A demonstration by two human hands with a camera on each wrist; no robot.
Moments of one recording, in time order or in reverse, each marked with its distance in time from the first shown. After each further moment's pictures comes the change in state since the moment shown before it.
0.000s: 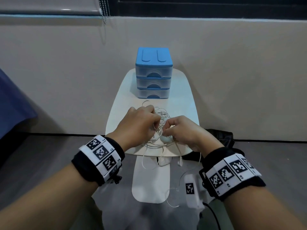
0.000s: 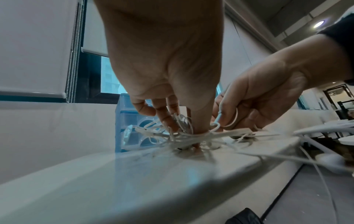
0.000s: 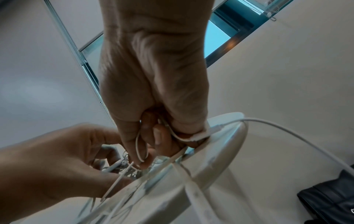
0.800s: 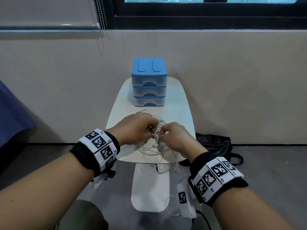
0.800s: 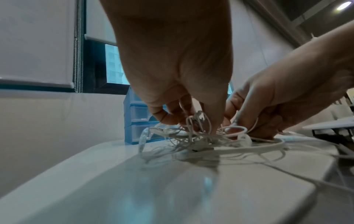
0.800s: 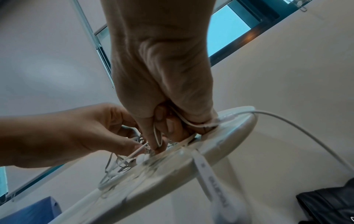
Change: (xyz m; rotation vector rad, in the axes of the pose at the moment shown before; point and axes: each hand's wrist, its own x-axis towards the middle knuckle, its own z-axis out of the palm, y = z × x) left_hand 0.022 -0.019 -0.009 -0.172 -0.143 0.114; right_hand -0.002 -0.008 0.011 -0.158 0.173 -0.011
